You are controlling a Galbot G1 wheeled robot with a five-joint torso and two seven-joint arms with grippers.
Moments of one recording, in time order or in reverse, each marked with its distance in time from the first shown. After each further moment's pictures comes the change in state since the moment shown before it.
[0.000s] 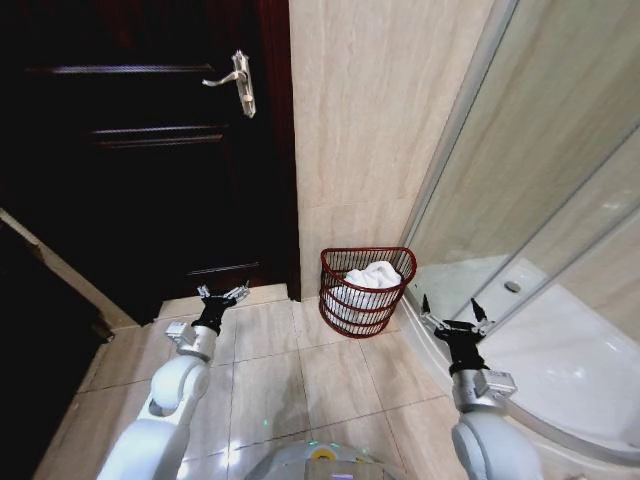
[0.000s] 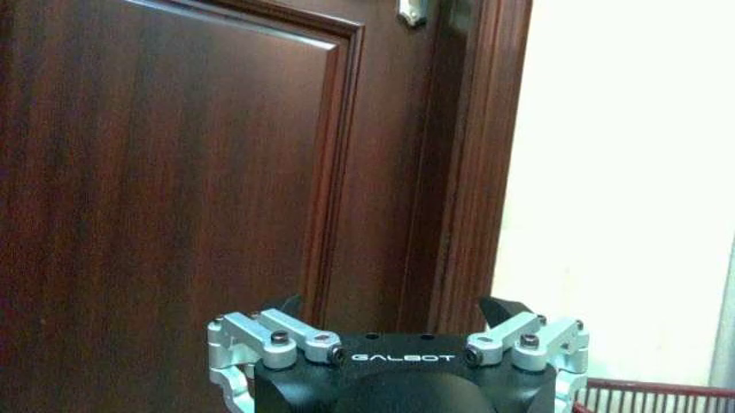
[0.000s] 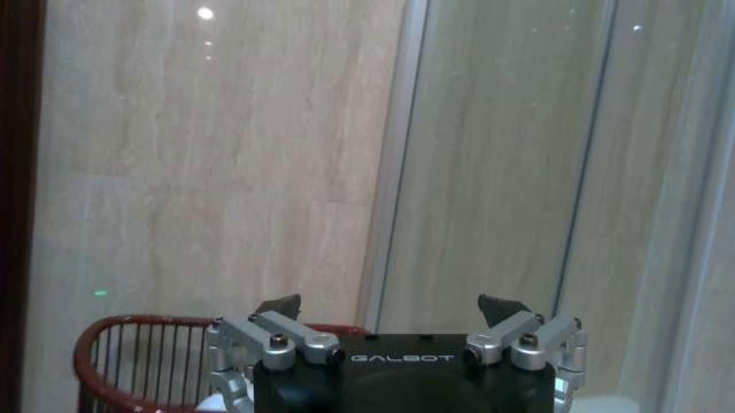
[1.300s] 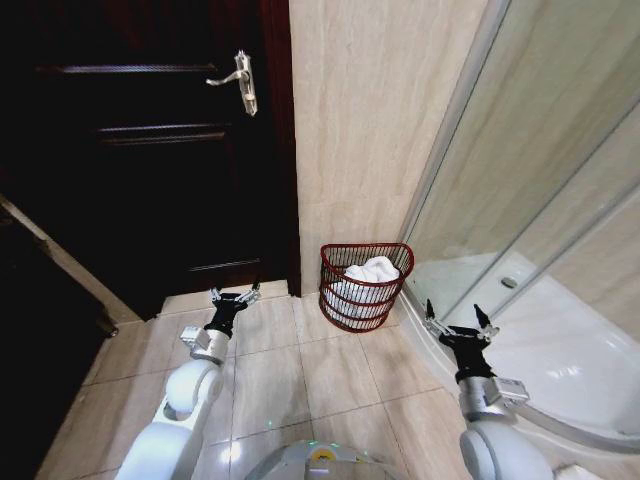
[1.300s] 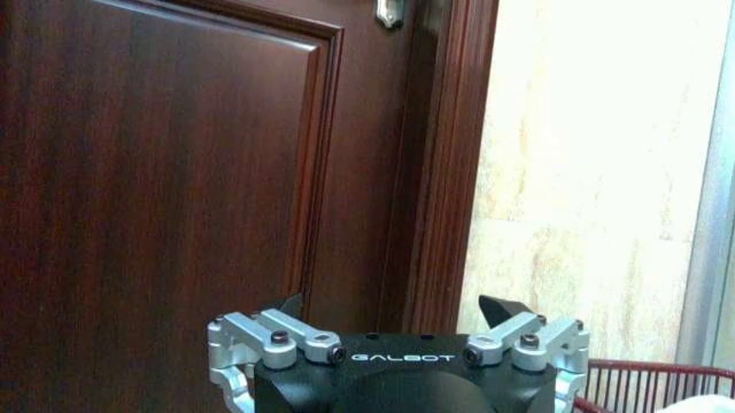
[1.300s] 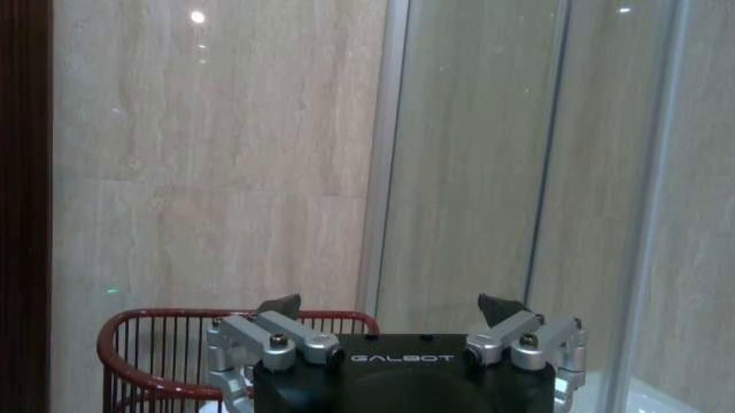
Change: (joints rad) left arm -0.009 -0.019 0.057 0.013 0.052 -0.023 -0.025; right arm -0.013 0.028 0.029 0.006 0.046 0.005 -0.032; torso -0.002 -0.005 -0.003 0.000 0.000
